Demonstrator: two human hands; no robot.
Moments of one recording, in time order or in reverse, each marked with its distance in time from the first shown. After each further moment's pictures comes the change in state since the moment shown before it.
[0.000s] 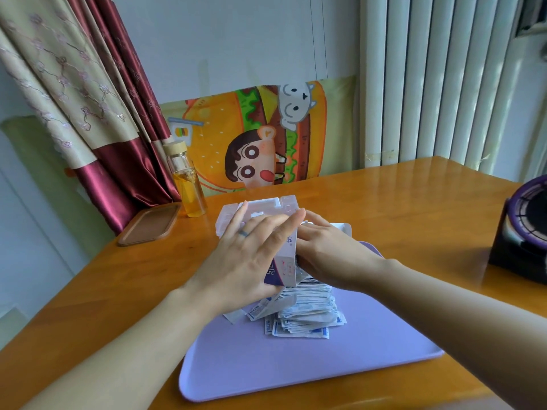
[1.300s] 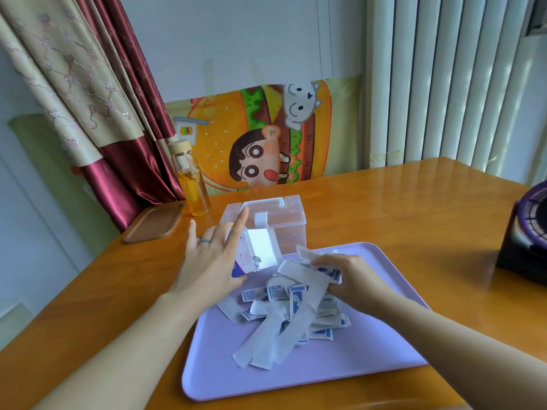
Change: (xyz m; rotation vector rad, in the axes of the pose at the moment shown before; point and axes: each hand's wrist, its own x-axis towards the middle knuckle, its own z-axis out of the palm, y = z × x) left_hand -0.039 -0.038 0.033 0.310 -0.097 -0.381; right_hand -0.054 -0.002 0.041 0.553 -0.090 0.705
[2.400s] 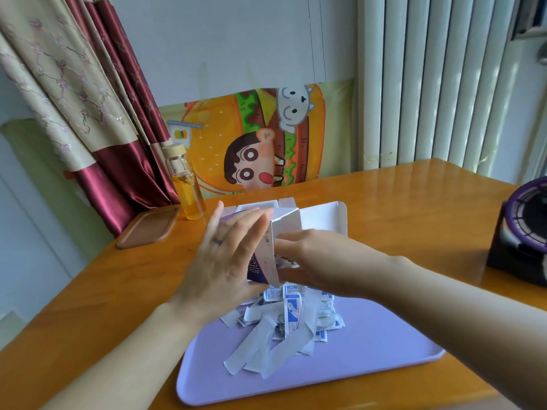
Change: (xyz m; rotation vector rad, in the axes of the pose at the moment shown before) left_hand 0.012 0.027 -0.039 -0.413 0.381 0.369; right_hand 0.011 -0.103 -0.057 -0.349 -0.238 -0.455
